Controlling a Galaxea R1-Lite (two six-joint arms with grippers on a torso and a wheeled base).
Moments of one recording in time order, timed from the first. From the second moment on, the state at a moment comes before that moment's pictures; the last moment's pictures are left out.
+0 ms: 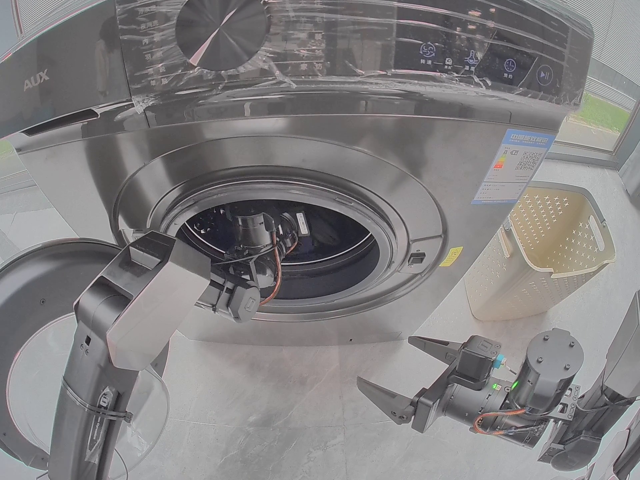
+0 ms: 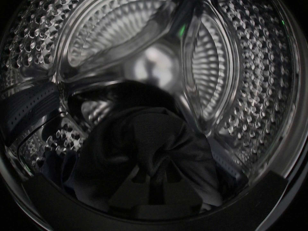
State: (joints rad) left arm -0.45 2.55 -1.66 -1.01 0.26 -0.16; right arm 0.85 1.89 -0.20 -1.55 -0.08 0.15
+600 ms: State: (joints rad) left arm -0.44 2.60 -1.71 -1.03 0.28 -0.18; right arm 0.85 1.89 -0.20 -1.55 -0.08 0.15
